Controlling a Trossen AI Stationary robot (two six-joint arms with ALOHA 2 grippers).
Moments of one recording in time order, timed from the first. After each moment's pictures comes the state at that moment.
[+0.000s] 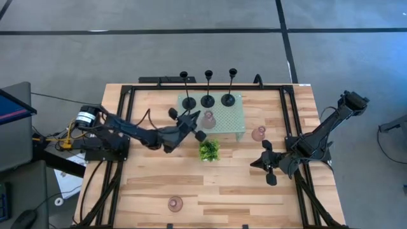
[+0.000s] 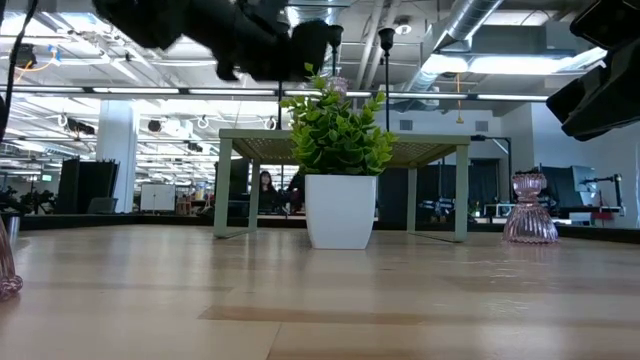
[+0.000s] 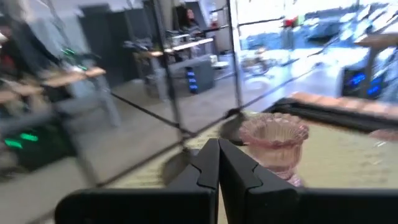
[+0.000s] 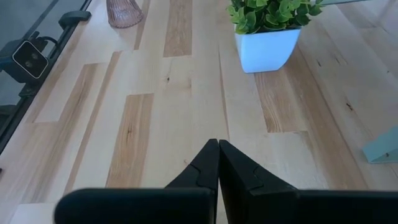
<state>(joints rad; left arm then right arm) -0.16 1.45 0.78 0.82 -1.03 0.17 0.73 0.92 0.35 -0.13 0.55 0.53</state>
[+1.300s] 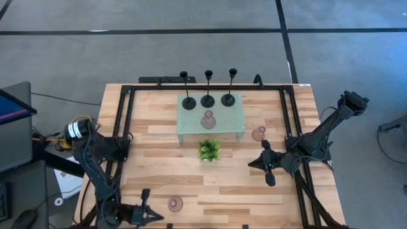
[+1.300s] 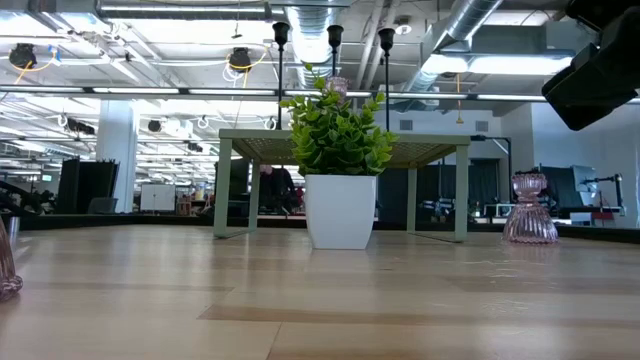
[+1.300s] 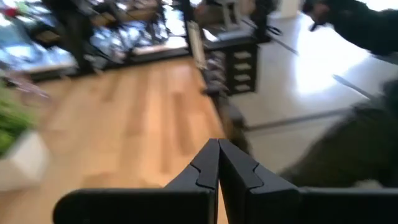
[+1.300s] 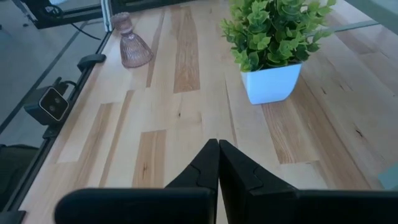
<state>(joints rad) -1.24 1.49 0.78 0.46 -1.03 -0.23 0.73 0.92 0.35 -0.01 0.58 0.53</state>
